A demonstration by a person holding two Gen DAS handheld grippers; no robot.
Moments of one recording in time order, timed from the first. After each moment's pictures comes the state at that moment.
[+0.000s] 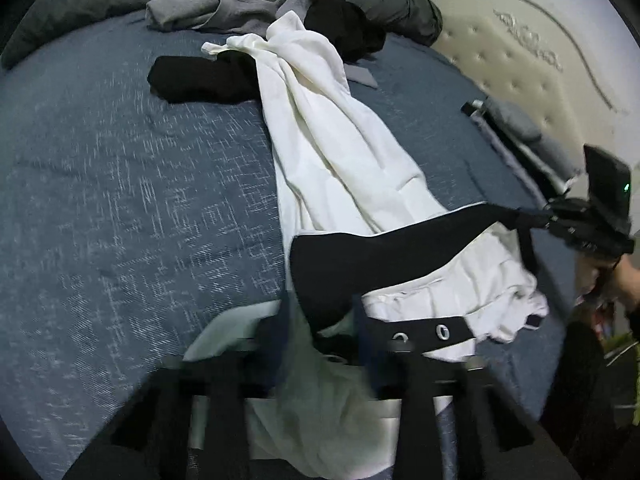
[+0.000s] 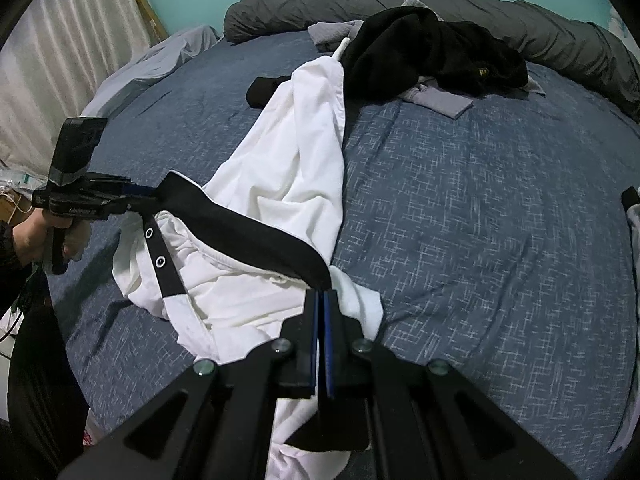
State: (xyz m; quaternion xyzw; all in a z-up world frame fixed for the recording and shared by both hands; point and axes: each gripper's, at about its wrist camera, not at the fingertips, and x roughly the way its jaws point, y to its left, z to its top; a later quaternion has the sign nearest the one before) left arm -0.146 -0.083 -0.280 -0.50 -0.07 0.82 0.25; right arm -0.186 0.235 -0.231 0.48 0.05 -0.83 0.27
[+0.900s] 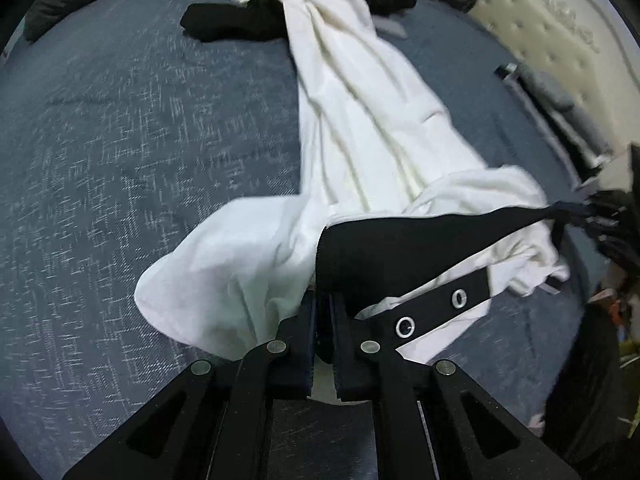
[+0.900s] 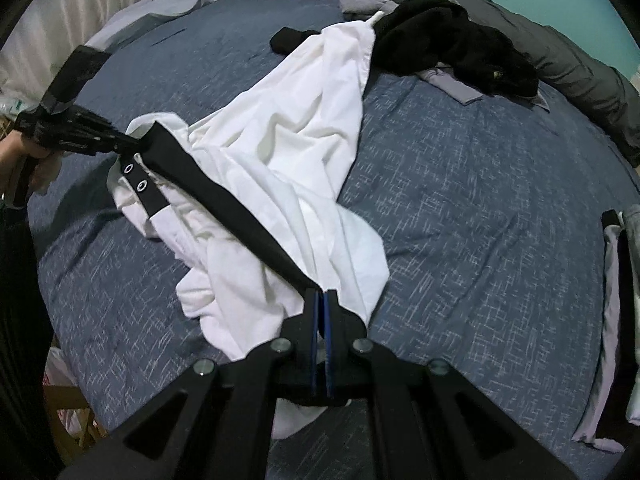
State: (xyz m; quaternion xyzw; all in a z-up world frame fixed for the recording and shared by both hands) left arm -0.110 -0.071 -0.294 -0.58 -0.01 0.80 0.17; right arm -0.136 0.225 -0.243 0.50 0.17 -0.81 0.26
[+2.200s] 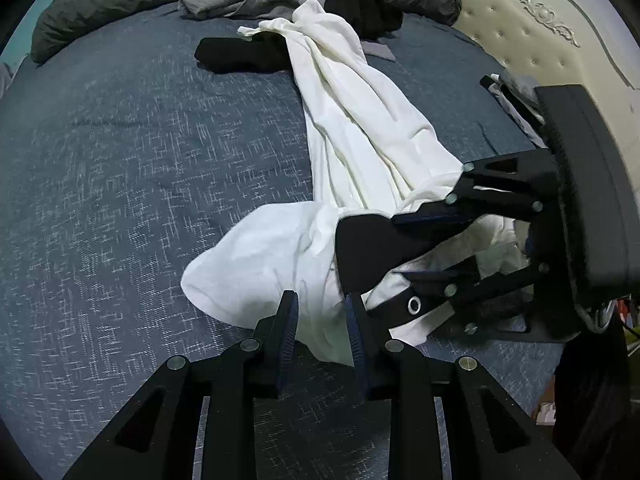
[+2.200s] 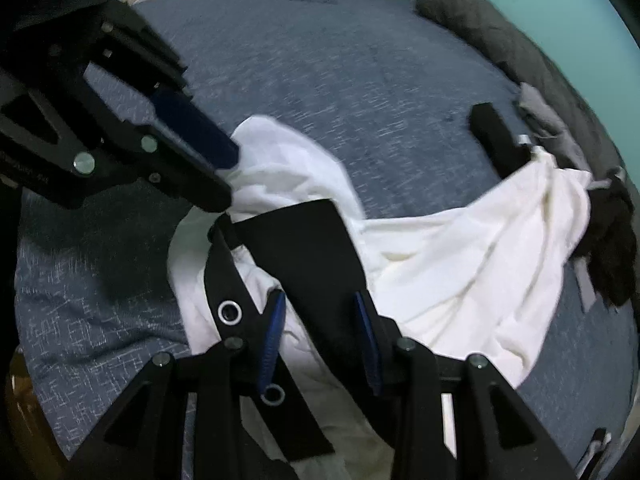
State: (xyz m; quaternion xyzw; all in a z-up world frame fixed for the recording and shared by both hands) left arm -0.082 -0.101 -0.270 -0.53 -0.01 0.82 0.19; right arm -0.145 0.001 -0.279 0.41 0.35 -0.74 0.39
